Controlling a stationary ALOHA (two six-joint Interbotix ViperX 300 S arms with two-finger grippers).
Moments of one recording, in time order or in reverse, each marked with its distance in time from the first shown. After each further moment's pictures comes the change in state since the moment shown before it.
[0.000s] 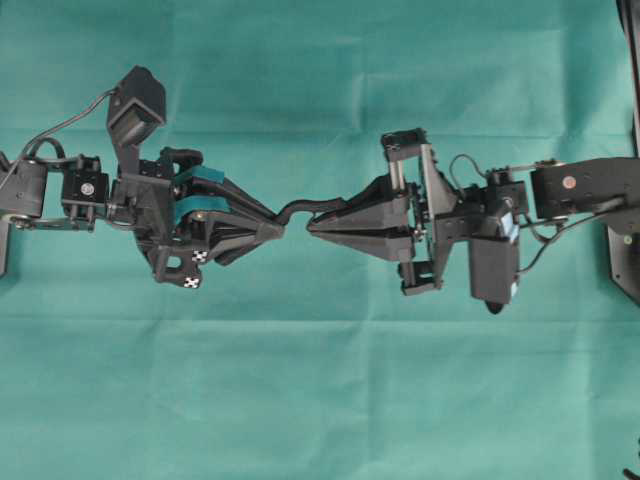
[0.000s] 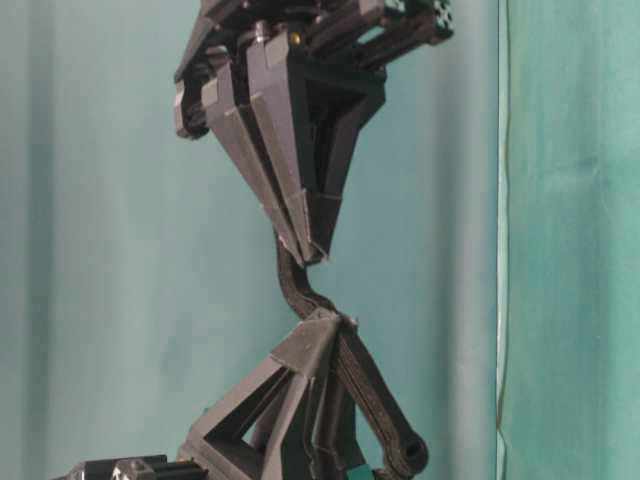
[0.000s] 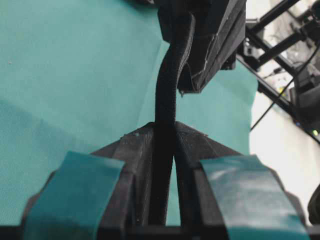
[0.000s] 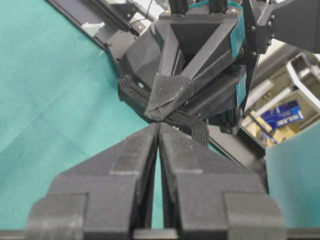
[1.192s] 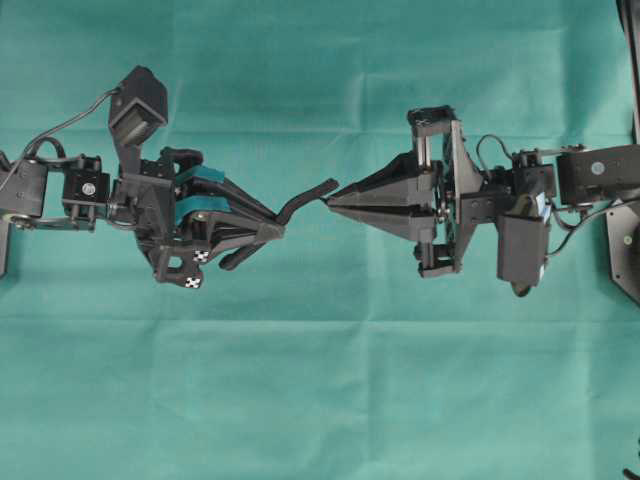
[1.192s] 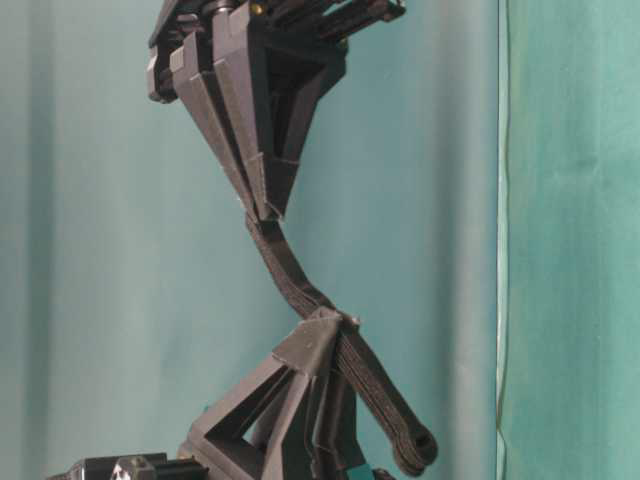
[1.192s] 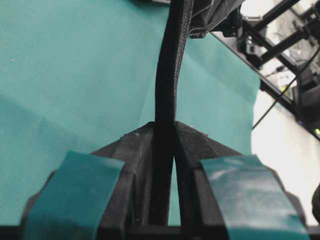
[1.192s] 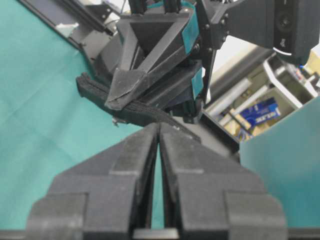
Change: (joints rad) left arm 0.000 -0.002 -0.005 0.000 0.020 0.000; right arm -0.044 -0.100 0.057 0.000 0.003 -0.003
